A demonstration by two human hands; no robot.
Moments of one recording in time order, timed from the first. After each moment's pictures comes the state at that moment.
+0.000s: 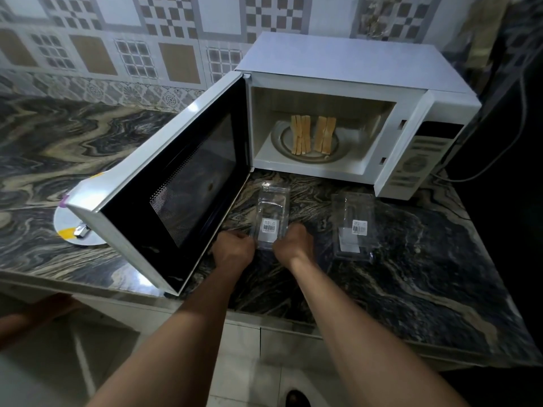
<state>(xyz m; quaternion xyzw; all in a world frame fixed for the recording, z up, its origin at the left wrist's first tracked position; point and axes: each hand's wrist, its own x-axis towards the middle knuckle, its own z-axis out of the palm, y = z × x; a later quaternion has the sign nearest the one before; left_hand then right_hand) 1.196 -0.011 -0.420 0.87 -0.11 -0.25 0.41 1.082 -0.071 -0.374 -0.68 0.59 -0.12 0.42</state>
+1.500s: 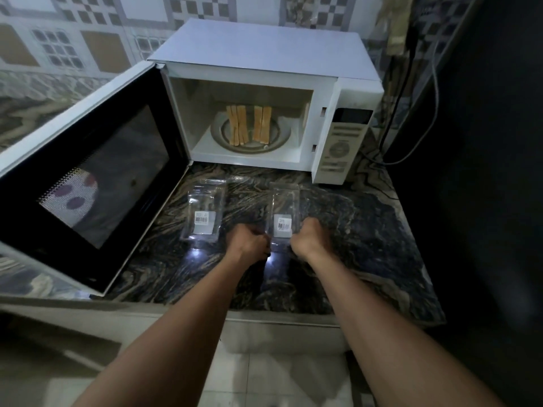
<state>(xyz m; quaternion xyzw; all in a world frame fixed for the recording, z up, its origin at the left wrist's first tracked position) 1.063 -0.079 -0.402 0.77 -0.23 -0.43 0.41 0.938 -0.138 -0.359 -0.67 0.65 -0.09 0.34</state>
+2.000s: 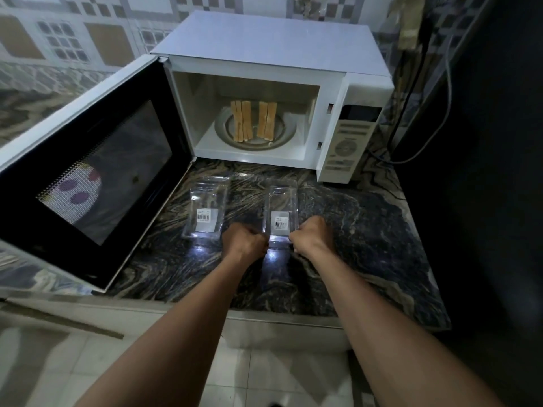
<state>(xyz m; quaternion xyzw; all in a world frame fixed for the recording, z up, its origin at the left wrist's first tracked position) 1.065 -0.073 -0.403 0.83 -0.22 -0.35 0.38 0.947 -0.148 -0.372 -0.64 0.67 -0.08 0.37</state>
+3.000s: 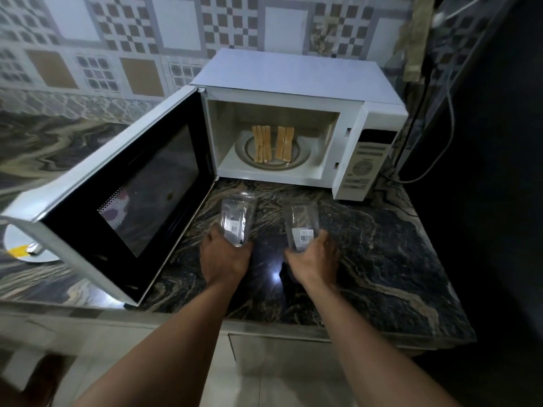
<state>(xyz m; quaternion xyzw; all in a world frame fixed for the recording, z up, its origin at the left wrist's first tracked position) 1.123 -0.021 -0.388 0.89 -0.23 -0.13 0.37 0.977 -0.091 -0.377 -0.67 0.67 -0.19 0.26</state>
